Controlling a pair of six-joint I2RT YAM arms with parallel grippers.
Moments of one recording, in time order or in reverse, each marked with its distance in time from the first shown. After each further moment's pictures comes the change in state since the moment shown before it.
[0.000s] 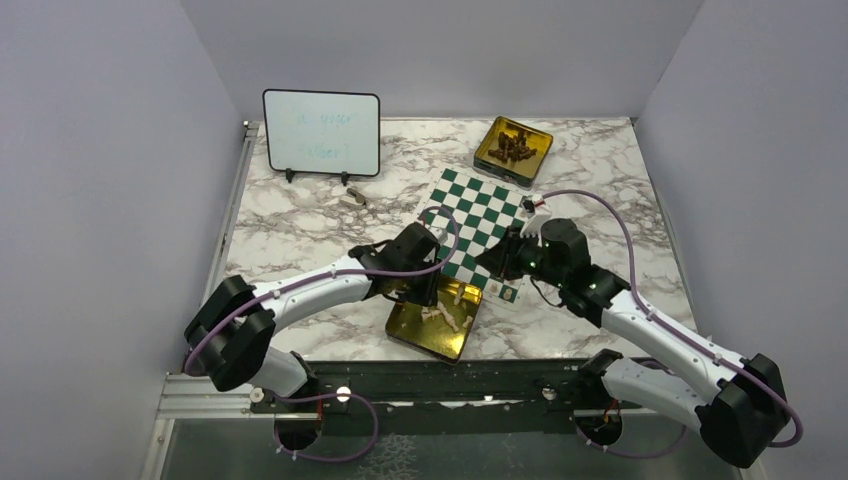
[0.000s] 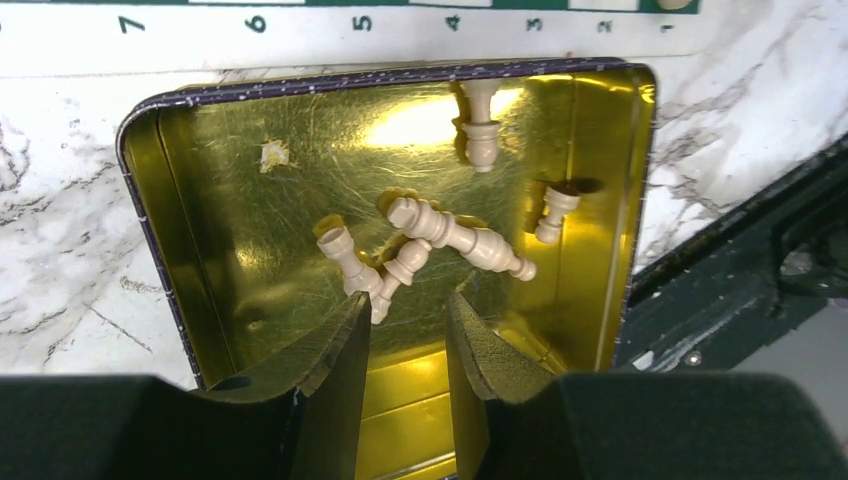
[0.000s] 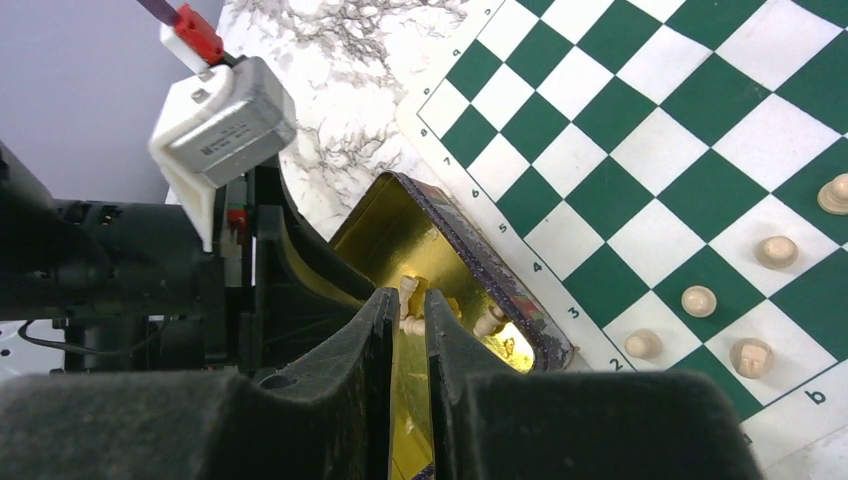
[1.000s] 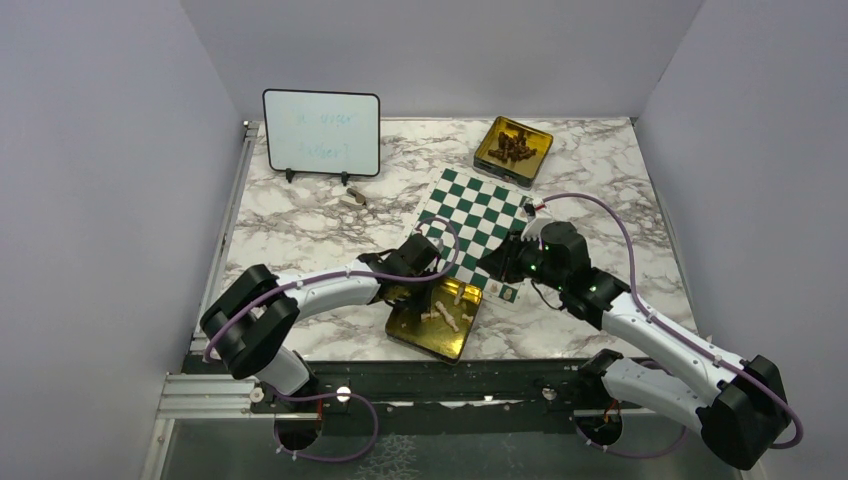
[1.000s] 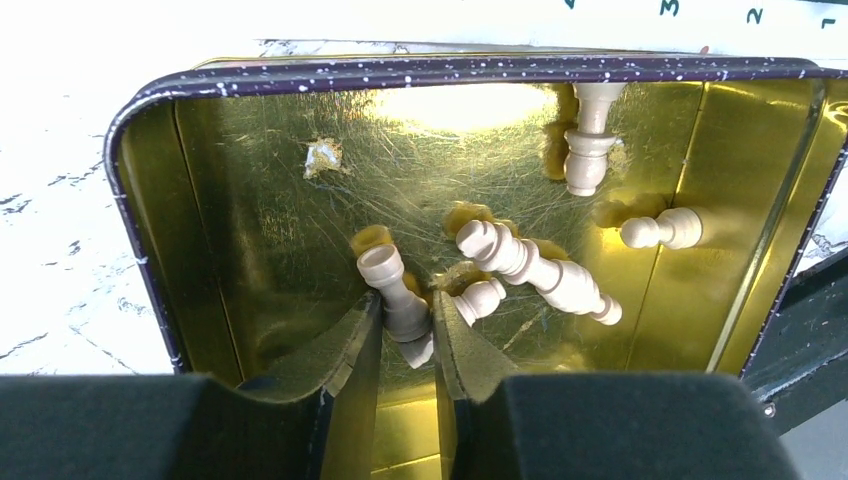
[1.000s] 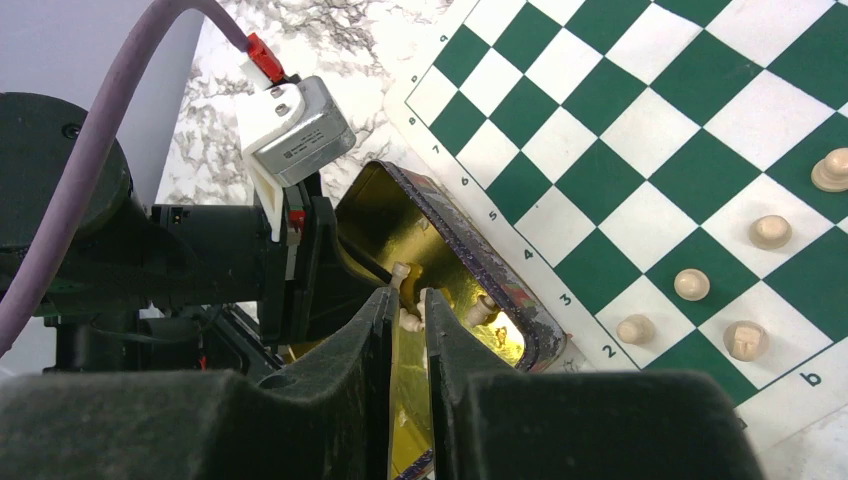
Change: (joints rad) left arm -0.006 0.102 -0.080 0.093 -0.069 -0.032; right arm 0.000 -0.016 -0.027 -0.005 0.012 0.004
